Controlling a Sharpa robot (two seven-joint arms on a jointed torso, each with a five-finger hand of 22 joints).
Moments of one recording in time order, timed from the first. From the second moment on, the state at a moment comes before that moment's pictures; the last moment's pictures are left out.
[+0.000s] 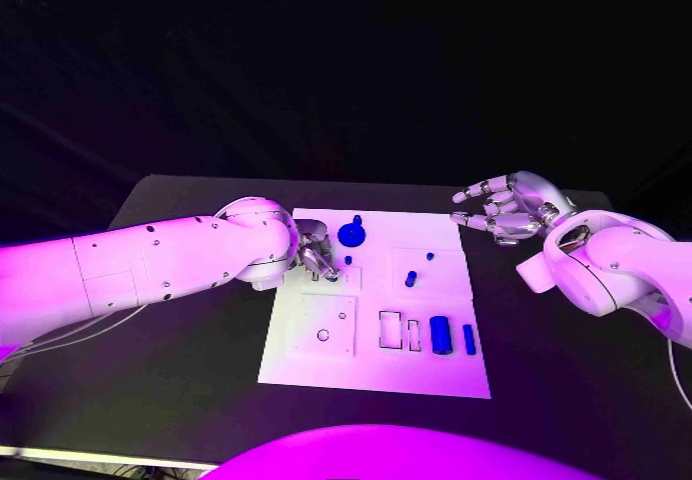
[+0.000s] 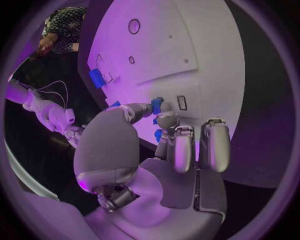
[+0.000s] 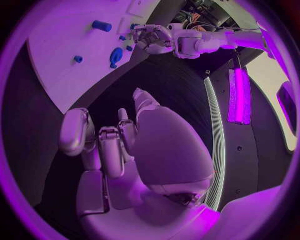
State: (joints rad) left arm 1.19 -0.76 -0.07 1.46 -1.16 0.09 -0.52; left_hand 1.14 -0.28 0.72 0.27 0.38 0.92 0.04 0.77 0.78 1.31 -0.04 1.09 0.86 1.47 -0.09 1.56 1.31 0.06 1.41 0.02 1.48 1.31; right arm 1.25 -0.89 -0.10 1.58 -0.73 -0.43 0.02; right_hand 1.49 -0.13 0.10 0.29 0.32 0.83 0.18 0.16 0.38 1.35 0.10 1.39 1.31 1.47 0.02 1.52 1.31 0.08 1.38 0.12 1.14 1.30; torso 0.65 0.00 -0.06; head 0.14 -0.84
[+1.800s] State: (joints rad) left arm 1.20 -0.72 -0.07 1.41 -1.16 0.16 -0.53; left_hand 1.01 -0.22 0.63 0.18 0.35 0.98 0.00 0.76 0.80 1.32 -0.05 1.08 0.85 1.47 -0.10 1.56 1.31 0.06 1.42 0.02 1.48 1.31; right arm 1.25 -0.90 -0.10 1.59 -0.73 -0.43 0.02; right_hand 1.49 -0.13 0.11 0.29 0.32 0.83 0.18 0.17 0.38 1.35 0.10 1.38 1.31 1.47 0.02 1.52 1.31 0.08 1.38 0.12 1.13 1.30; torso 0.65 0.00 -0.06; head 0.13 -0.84
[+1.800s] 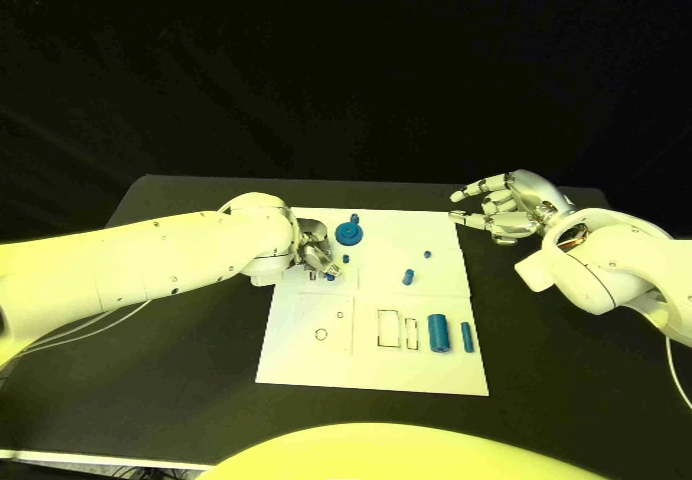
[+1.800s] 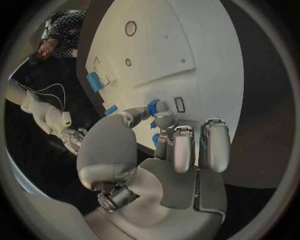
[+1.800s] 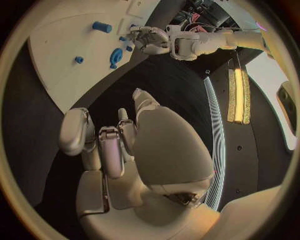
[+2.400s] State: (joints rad) left arm 1.19 -0.75 -0.06 1.44 -1.17 0.16 -0.53; left_hand 1.00 -0.22 0.44 0.29 0.30 0.99 0.00 0.74 0.80 1.32 -0.05 1.08 0.86 1.47 -0.10 1.56 1.31 0.06 1.42 0.02 1.48 1.31; right arm 1.25 -0.90 -0.10 1.59 -0.73 -0.44 0.02; right_hand 1.48 -0.13 0.11 0.29 0.32 0.83 0.19 0.17 0.38 1.35 0.10 1.38 1.31 1.47 0.02 1.52 1.31 0.08 1.38 0.12 1.13 1.30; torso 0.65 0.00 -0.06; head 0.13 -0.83
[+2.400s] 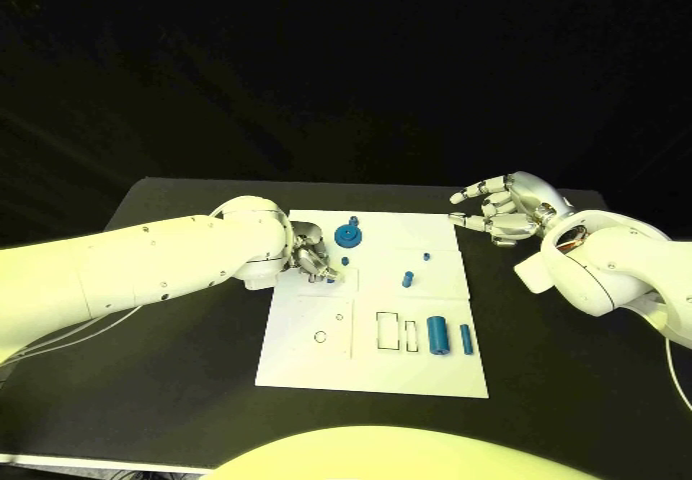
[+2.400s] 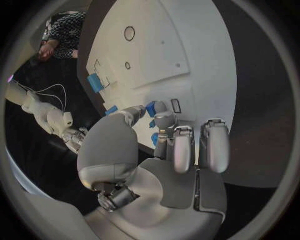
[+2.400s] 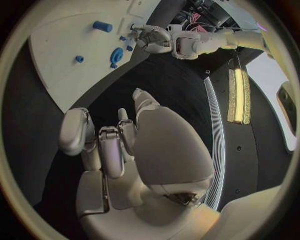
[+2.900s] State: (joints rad) left arm 1.22 -0.78 0.01 1.47 -1.14 0.15 -0.53; left_hand 1.01 -0.20 0.37 0.29 0.25 0.92 0.04 0.69 0.79 1.21 -0.03 0.96 0.70 1.47 -0.08 1.52 1.31 0.06 1.35 0.03 1.43 1.22; right arm 1.25 -0.90 -0.10 1.57 -0.73 -0.44 0.02; right_hand 1.48 -0.13 0.11 0.29 0.32 0.83 0.18 0.17 0.38 1.35 0.10 1.38 1.31 1.47 0.02 1.52 1.31 0.08 1.38 0.12 1.13 1.30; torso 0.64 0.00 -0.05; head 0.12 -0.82
